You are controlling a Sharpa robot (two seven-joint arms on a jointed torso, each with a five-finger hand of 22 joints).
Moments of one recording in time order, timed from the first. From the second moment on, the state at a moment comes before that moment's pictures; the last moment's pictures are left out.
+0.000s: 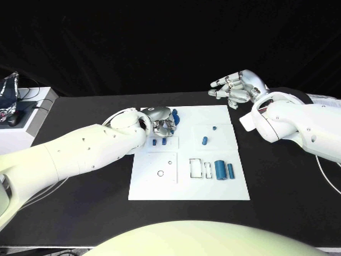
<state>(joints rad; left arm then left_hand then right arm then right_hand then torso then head) 1.05 -0.52 0.04 1.21 -1.57 -0.17 -0.12 1.39 -0.13 0.43 -0.06 0.06 1.12 0.09 0.07 0.07 1.18 0.07 0.08 0.06 1.29 -0.01 1.13 0.46 0.13 1.18 -0.01 0.73 1.31 1.26 -0.80 -0.13 1.40 -0.70 -0.55 0.18 1.27 0.01 -0.13 -0.06 0.46 1.04 0.14 0.07 0.08 1.22 0.02 0.45 0.42 1.43 -0.06 0.99 0.82 0.10 1.47 -0.07 0.72 1.31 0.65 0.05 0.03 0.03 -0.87</state>
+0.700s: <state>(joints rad) 1.05 -0.53 0.04 1.21 -1.56 -0.17 -0.12 1.40 -0.07 0.46 -0.13 0.05 1.18 0.10 0.06 0.07 1.28 0.05 0.06 0.06 1.29 -0.02 1.13 0.46 0.12 1.19 -0.03 0.77 1.31 1.26 -0.80 -0.13 1.40 -0.70 -0.55 0.18 1.27 0.01 -0.13 -0.06 0.48 1.04 0.14 0.07 0.08 1.23 0.02 0.46 0.42 1.43 -0.06 0.98 0.82 0.10 1.47 -0.07 0.72 1.31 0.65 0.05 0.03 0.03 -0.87</state>
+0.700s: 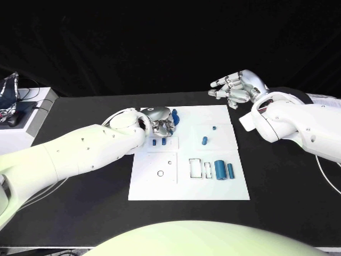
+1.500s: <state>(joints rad) 1.03 -0.67 0.10 1.37 -1.50 -0.20 -0.11 1.39 -0.08 0.47 -0.14 0.05 1.17 0.11 0.06 0.07 1.27 0.06 0.06 0.07 1.29 -0.02 1.13 0.46 0.12 1.19 -0.03 0.78 1.31 1.26 -0.80 -0.13 1.40 -0.71 -0.54 0.17 1.27 0.01 -0.13 -0.06 0.48 1.04 0.13 0.07 0.08 1.22 0.02 0.46 0.42 1.43 -0.06 0.98 0.82 0.10 1.46 -0.07 0.72 1.31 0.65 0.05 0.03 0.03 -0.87</state>
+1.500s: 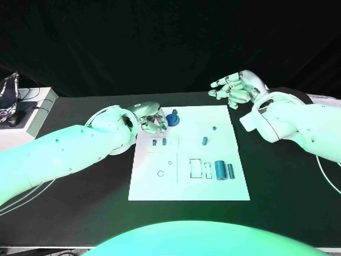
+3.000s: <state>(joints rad) 1.00 -0.66 0.12 1.30 -1.48 -0.20 -0.12 1.39 -0.08 0.47 -0.13 0.05 1.17 0.11 0.06 0.07 1.27 0.06 0.06 0.06 1.29 -0.02 1.13 0.46 0.13 1.19 -0.03 0.78 1.31 1.26 -0.80 -0.13 1.40 -0.71 -0.54 0.17 1.27 0.01 -0.13 -0.06 0.48 1.04 0.14 0.07 0.08 1.22 0.02 0.46 0.42 1.43 -0.06 0.98 0.82 0.10 1.46 -0.07 0.72 1.31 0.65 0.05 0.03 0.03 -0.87</state>
